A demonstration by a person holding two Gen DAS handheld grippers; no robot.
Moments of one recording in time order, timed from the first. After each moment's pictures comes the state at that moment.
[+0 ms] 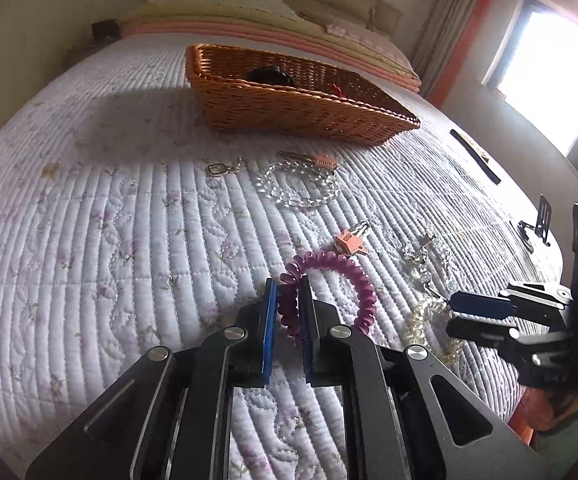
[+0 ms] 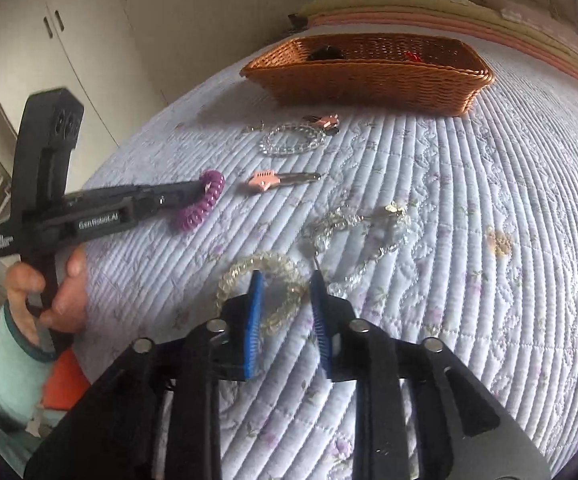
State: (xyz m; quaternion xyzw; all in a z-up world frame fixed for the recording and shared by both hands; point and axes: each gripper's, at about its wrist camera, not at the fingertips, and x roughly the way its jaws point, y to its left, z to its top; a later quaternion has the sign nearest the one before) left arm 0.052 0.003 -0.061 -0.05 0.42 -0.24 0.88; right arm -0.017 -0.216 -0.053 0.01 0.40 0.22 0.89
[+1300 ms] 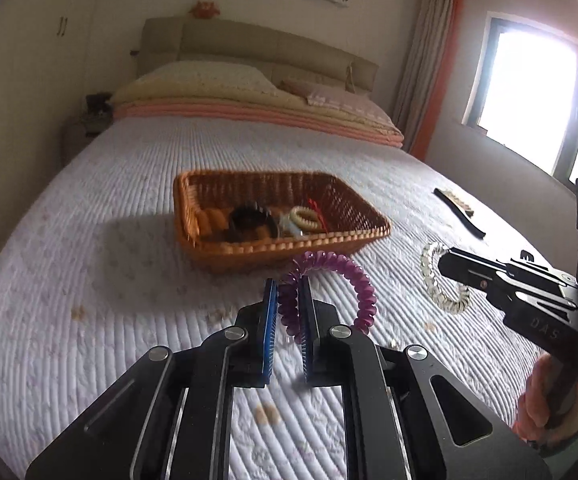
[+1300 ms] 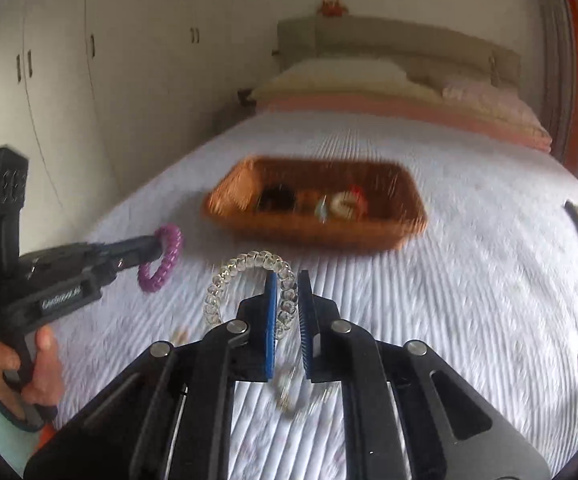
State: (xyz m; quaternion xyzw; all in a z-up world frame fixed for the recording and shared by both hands) left arm 0.068 -0.002 0.043 -0.03 0.29 -0.25 0.92; right arm 0.007 -0.215 0.054 0.01 0.26 0.10 0.96
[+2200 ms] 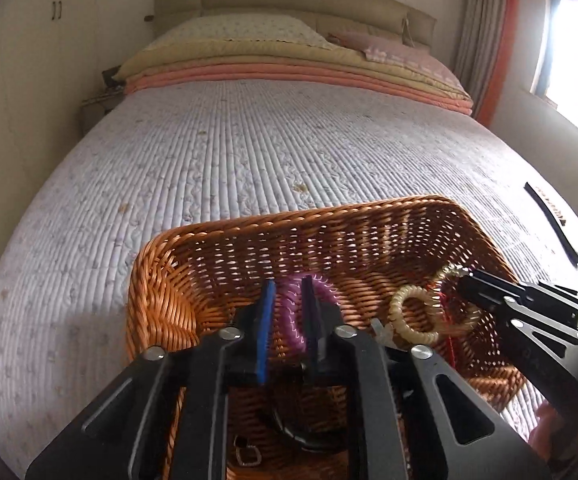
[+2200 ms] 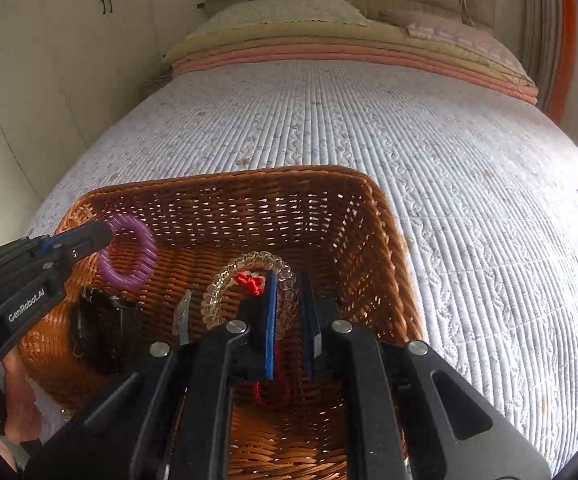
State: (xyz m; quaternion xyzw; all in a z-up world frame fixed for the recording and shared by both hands) left arm 0.286 -0.074 0.013 0.02 0.38 -0.16 0.91; right arm 0.253 -0.267 0.010 0.04 0.38 0.02 0.92
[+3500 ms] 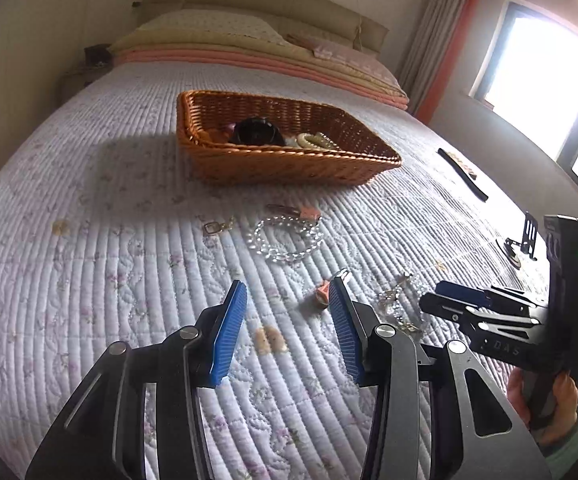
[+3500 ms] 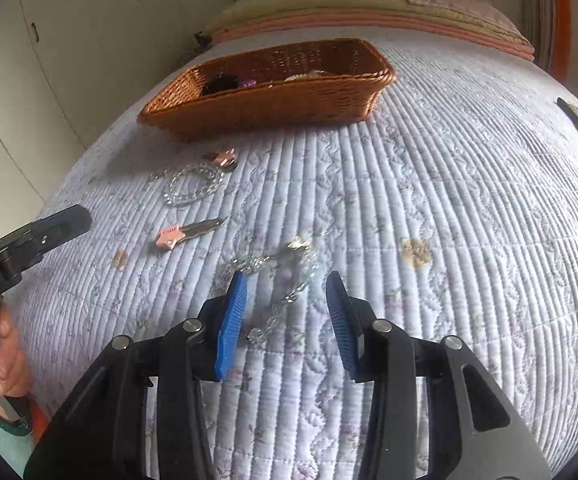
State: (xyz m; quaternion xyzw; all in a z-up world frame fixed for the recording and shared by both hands) left arm 0.060 0.012 -0.026 -0.05 0.38 -0.25 0.89; right arm 0.010 -0.240 -0.040 0.07 0.40 0.07 0.91
